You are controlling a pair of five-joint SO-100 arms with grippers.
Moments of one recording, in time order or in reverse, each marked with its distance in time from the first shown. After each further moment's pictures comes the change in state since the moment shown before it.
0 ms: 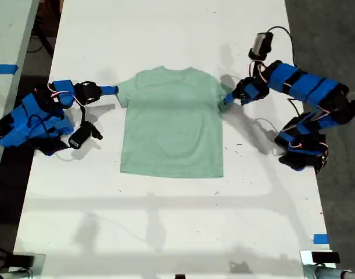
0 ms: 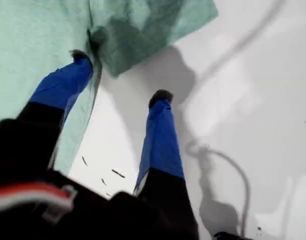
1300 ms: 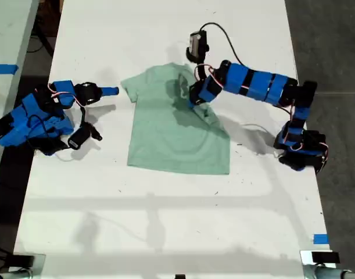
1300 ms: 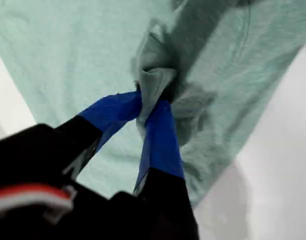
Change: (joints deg) arm 0 0.9 0.0 0.0 0.0 0.5; arm 1 -25.0 -35.2 -52.0 6.6 -2.8
